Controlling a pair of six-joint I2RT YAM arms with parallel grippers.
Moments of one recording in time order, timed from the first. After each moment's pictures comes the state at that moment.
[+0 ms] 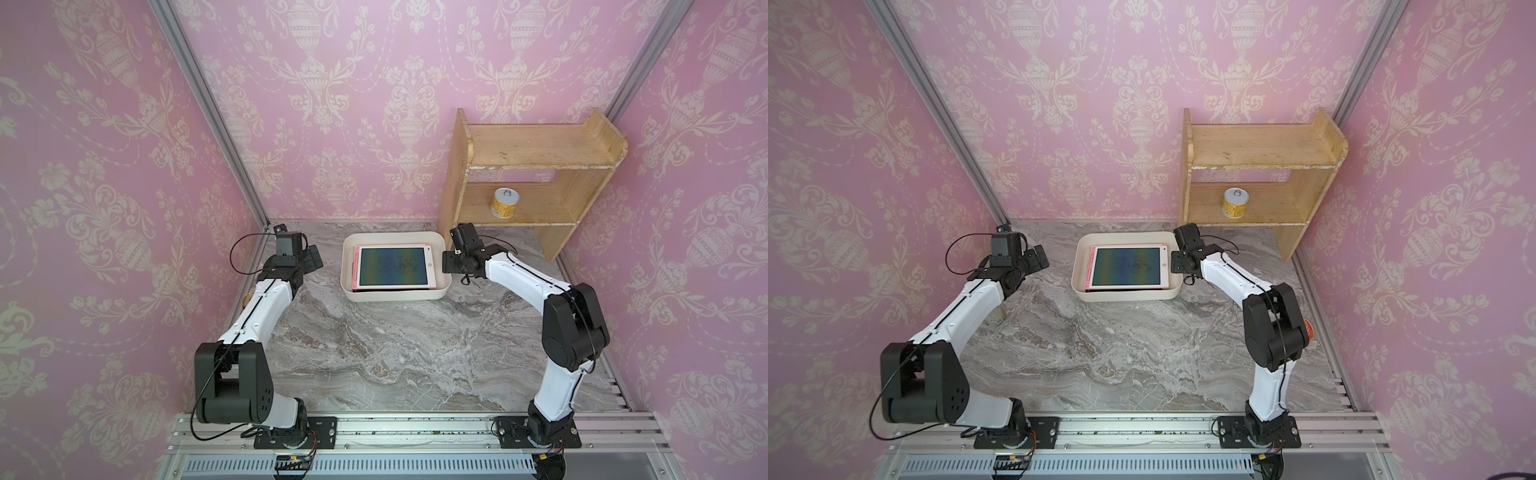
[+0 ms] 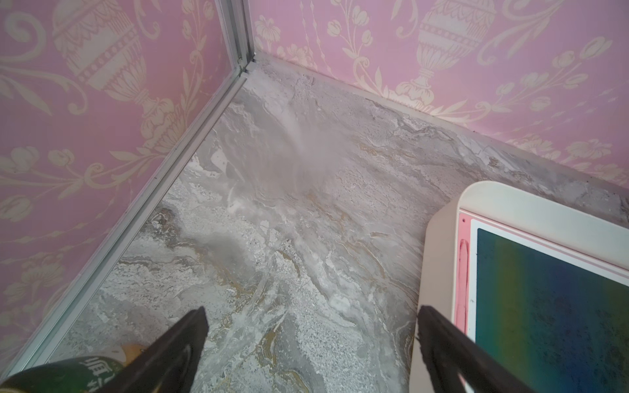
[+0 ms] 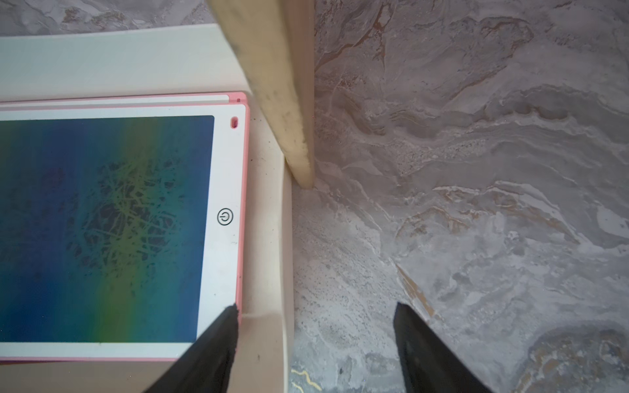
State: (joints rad) left arm 0.02 1.47 1.09 -0.33 -0.20 -0.33; right arm 0.38 1.88 1.44 -0.52 0.25 0.35
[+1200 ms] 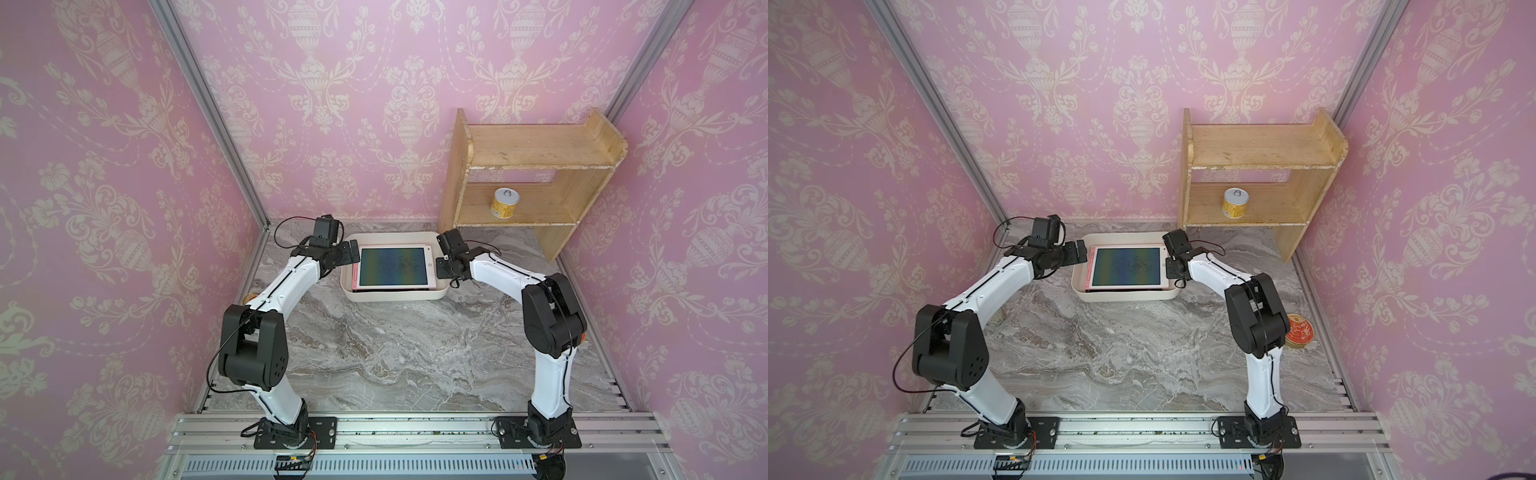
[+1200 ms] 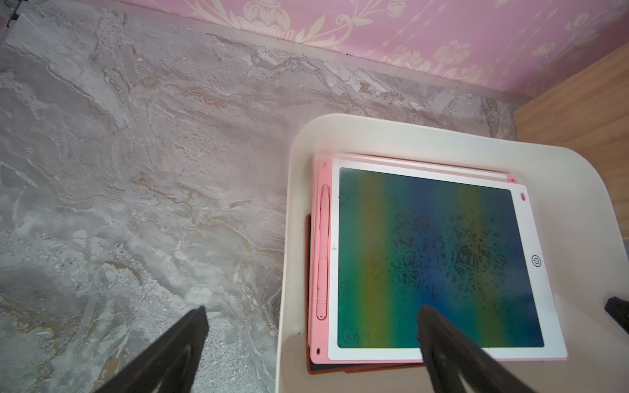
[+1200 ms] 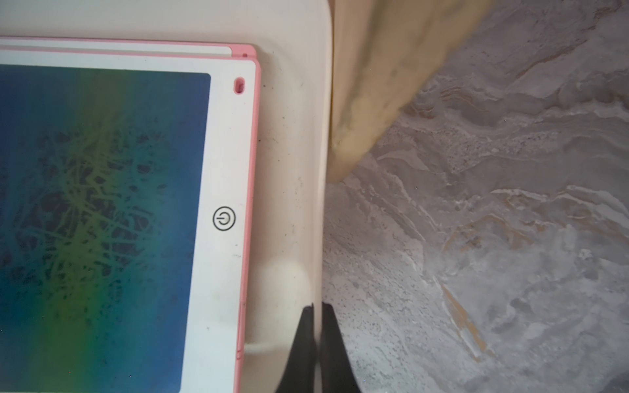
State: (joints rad) left arm -0.18 1.70 1.33 -0.46 -0.02 -0.37; right arm 0.41 2.00 1.48 -0.49 0.25 0.34
